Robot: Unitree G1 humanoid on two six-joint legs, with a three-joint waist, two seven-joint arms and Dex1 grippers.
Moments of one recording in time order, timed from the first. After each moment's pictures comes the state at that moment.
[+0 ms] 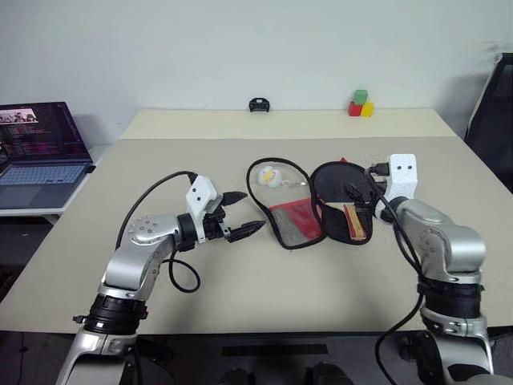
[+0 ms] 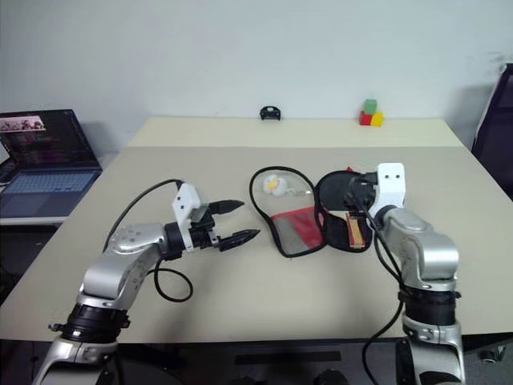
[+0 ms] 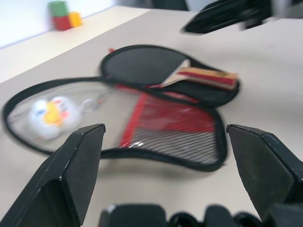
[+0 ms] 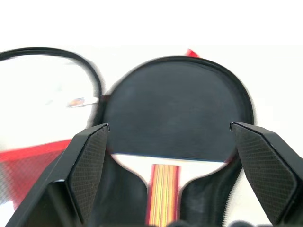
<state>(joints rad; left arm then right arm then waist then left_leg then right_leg) -0.49 0.57 -0.02 0.00 -0.35 0.34 -0.88 -0.62 -0.36 -0.21 -0.24 0.34 1.07 0.20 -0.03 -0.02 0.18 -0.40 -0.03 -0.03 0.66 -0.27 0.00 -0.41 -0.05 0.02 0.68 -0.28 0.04</state>
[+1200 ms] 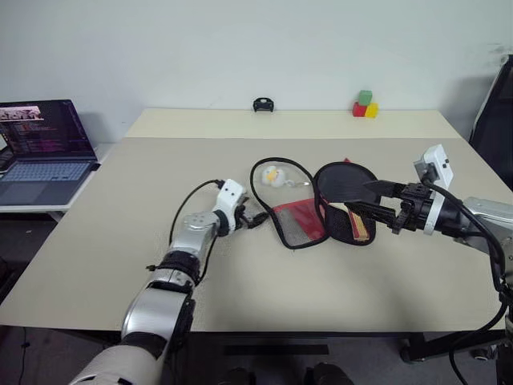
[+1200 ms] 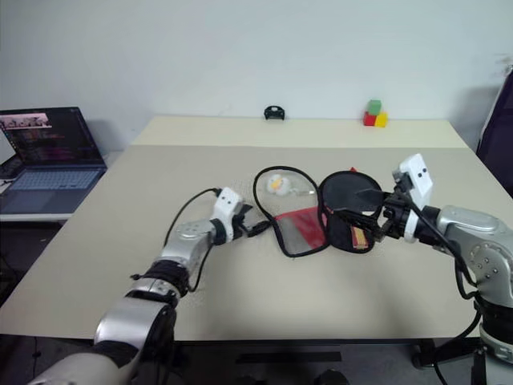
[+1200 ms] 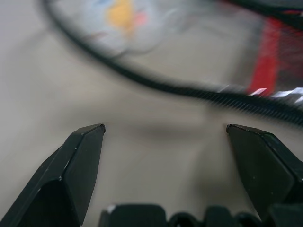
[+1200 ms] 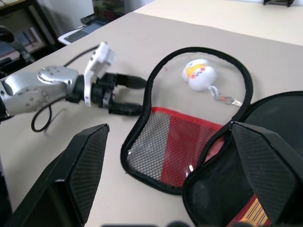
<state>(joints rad) -0.97 0.25 -0.05 1.10 -0.04 -0.08 -0.72 -0.52 -0.74 -0.28 -0.37 0.77 1.09 0.67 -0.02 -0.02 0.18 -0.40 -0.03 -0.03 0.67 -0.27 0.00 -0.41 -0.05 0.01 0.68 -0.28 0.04</state>
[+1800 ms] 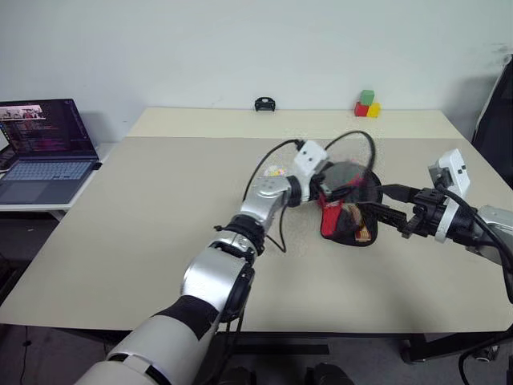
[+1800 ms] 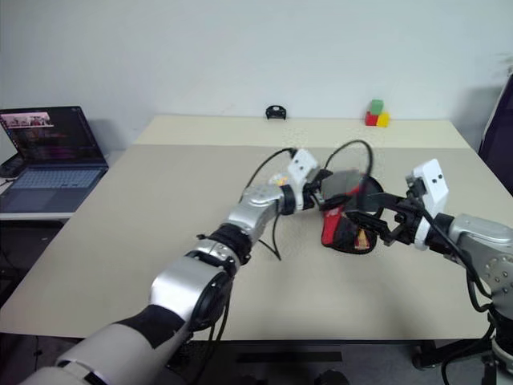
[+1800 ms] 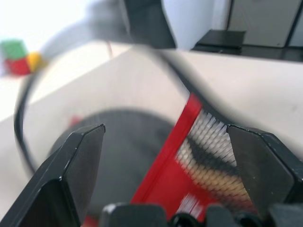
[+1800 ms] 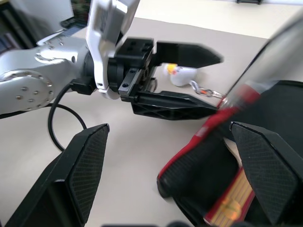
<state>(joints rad) -1.29 -0.07 -0.03 1.24 -0.03 -0.18 -0.75 -0.41 -0.77 -0.37 -0.44 0.85 1.12 0.54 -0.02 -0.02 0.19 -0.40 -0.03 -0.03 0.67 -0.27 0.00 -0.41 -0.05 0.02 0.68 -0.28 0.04</state>
